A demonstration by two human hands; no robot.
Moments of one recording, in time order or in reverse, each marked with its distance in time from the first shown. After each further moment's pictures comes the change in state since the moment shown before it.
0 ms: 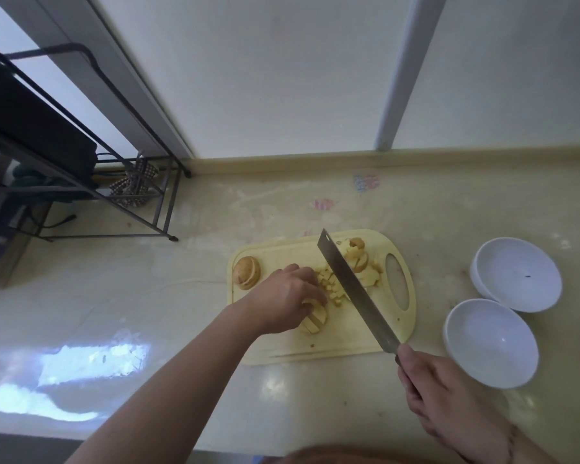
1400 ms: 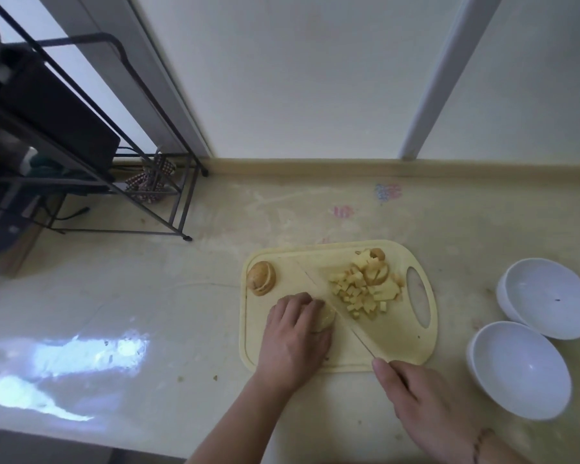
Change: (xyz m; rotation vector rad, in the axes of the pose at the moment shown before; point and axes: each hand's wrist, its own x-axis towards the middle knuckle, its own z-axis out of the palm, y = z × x) left_hand -0.036 0.012 0.086 -0.001 0.738 -0.250; right_hand 0.036 -0.004 0.030 -0.480 0.081 -0.120
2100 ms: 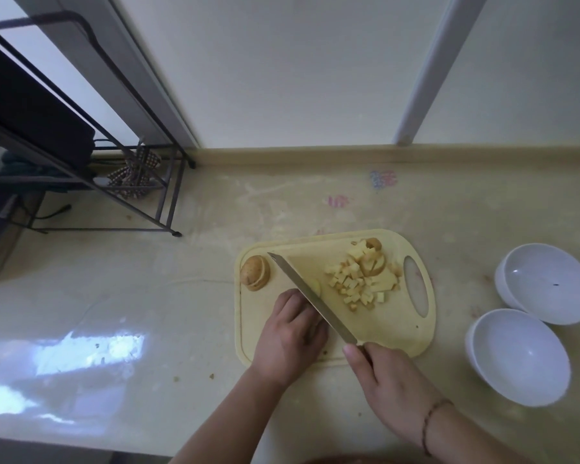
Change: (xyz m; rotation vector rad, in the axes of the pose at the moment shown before) left_hand 0.004 -0.006 0.001 -0.222 -0.012 0.107; right_hand 0.019 -0.006 0.027 -0.107 0.031 -0.099
